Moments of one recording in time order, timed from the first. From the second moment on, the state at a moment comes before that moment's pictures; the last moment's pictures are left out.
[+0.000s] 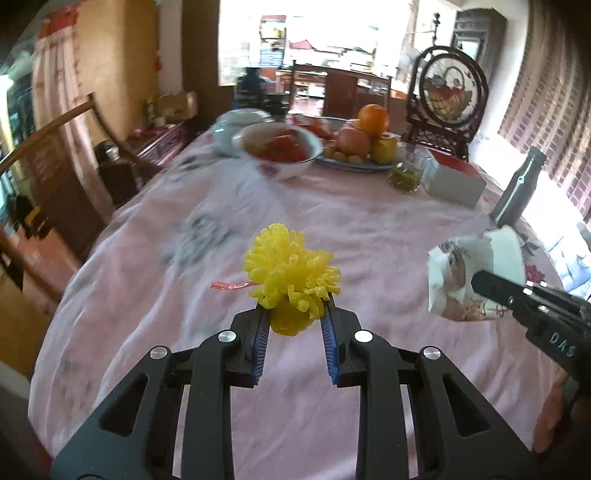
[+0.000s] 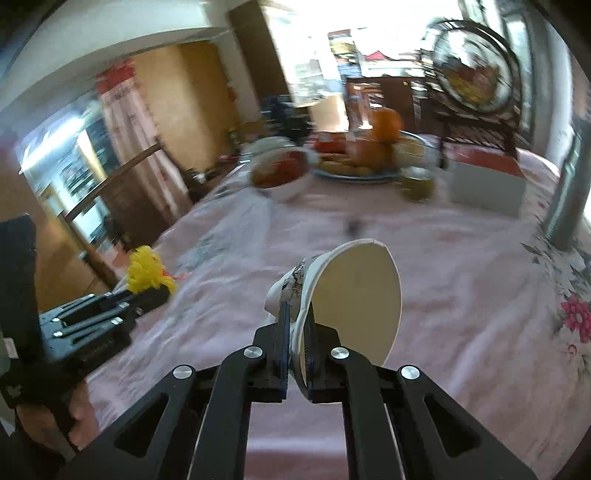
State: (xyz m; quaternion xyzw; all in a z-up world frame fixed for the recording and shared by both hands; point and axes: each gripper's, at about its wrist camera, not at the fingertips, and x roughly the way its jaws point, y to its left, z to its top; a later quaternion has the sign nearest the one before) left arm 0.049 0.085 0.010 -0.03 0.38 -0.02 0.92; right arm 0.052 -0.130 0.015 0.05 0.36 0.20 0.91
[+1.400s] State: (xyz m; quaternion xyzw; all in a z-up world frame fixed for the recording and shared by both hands) left arm -0.252 0.410 -0.064 -0.24 0.35 0.30 0.85; right arm -0.169 0.283 -0.018 -0.16 0.38 0.53 0.74
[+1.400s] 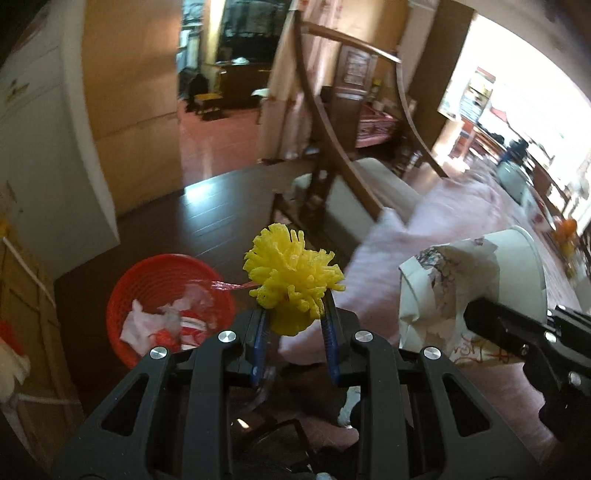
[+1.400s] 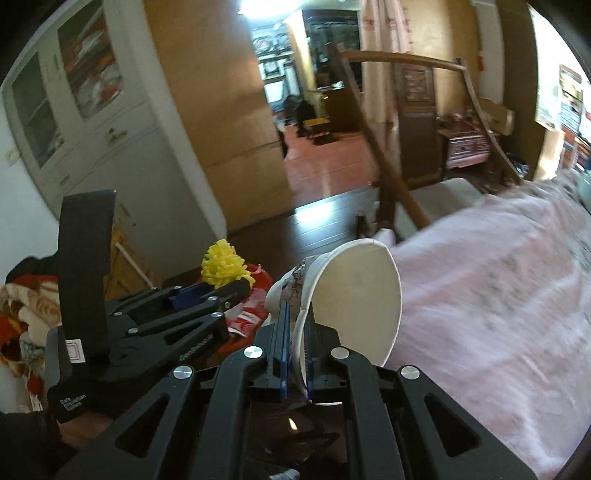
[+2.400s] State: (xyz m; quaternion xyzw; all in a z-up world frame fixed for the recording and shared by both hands) left arm -0.333 0.559 -0.220 -0.34 0.44 0.42 0.72; right arm -0.199 0.493 -0.190 -0.20 0.53 0.57 0.60
